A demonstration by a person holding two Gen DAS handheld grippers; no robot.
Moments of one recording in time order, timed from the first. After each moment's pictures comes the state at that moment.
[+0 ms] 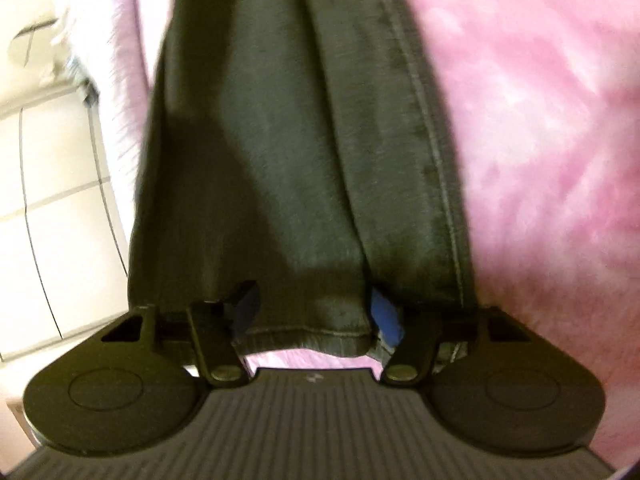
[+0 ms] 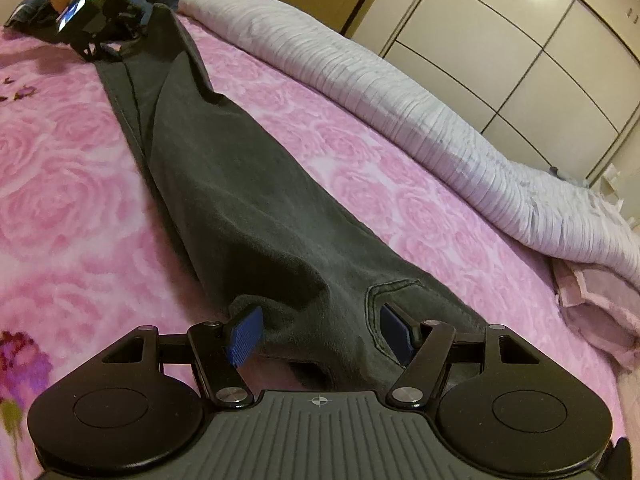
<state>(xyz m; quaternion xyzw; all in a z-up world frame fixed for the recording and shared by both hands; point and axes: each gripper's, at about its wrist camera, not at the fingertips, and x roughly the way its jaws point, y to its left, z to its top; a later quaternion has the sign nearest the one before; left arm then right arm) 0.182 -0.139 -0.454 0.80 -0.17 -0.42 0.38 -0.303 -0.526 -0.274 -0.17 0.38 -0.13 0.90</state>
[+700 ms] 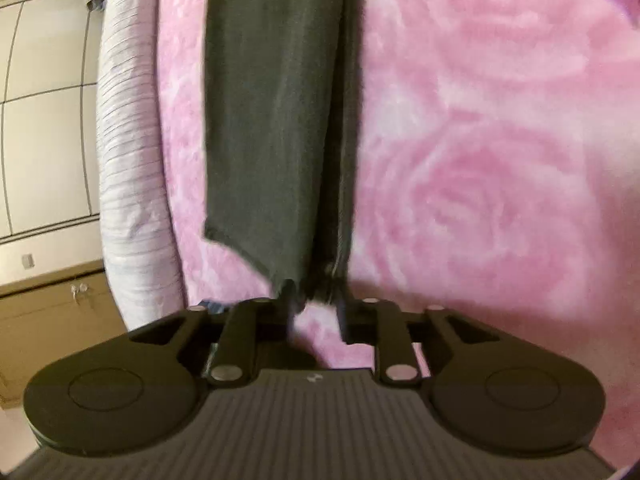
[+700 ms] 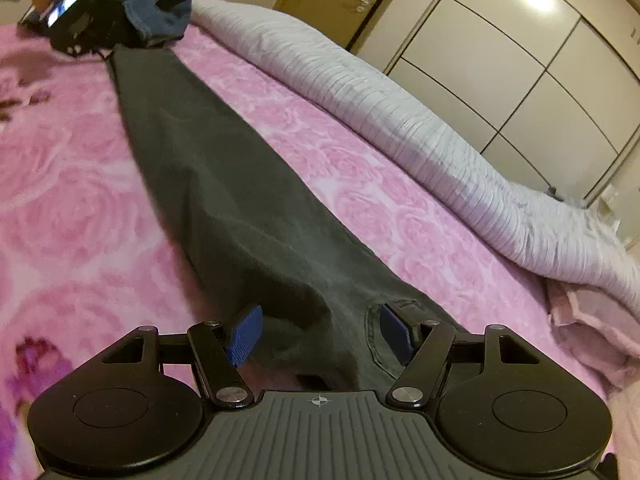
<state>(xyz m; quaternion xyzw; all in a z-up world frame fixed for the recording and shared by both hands) 0.159 -0.111 -0.409 0.78 -0.03 -0.40 0.48 -0.312 -0.506 -0.258 -0.20 0.37 -0.12 0.90</state>
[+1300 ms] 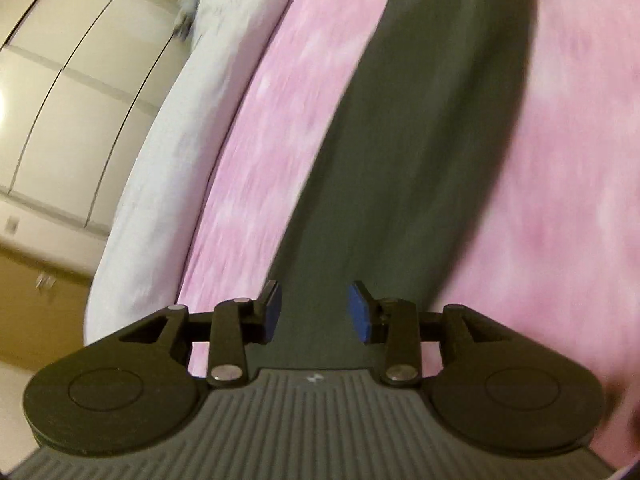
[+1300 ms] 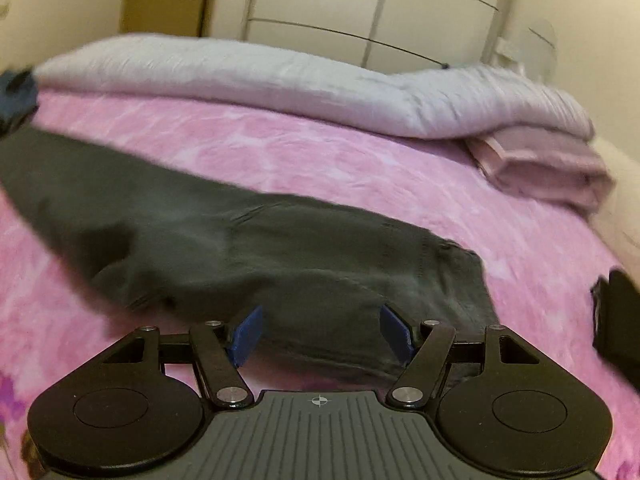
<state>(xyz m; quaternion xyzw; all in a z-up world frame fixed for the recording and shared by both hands) 0.031 -0.210 -0.328 0.58 -0.01 -0.57 0.59 -0.390 -0.612 -0.244 0.01 0.34 -0.28 0.90</state>
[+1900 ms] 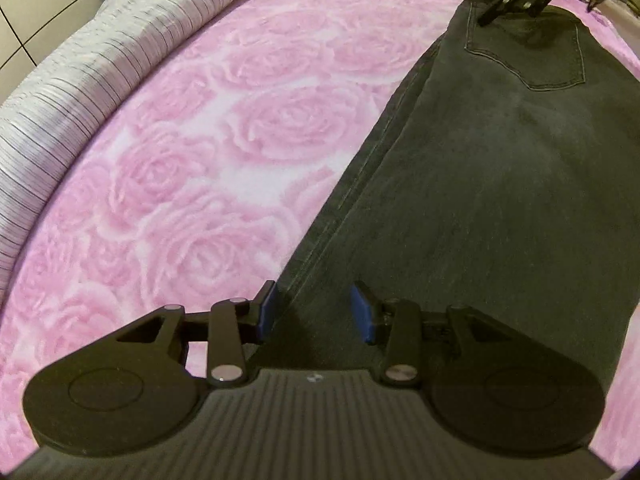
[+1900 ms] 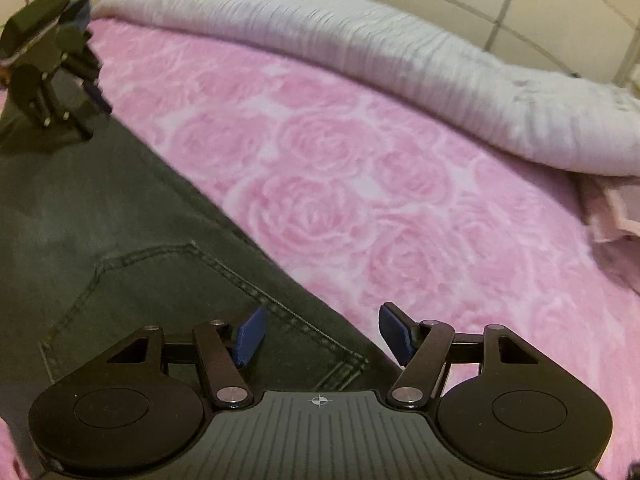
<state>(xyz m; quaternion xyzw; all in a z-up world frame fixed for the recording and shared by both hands) 0.006 -0.431 -0.370 0.46 0.21 -0.69 0.52 -0.270 -0.793 -0.271 -0.05 0.45 -0.08 0.89</state>
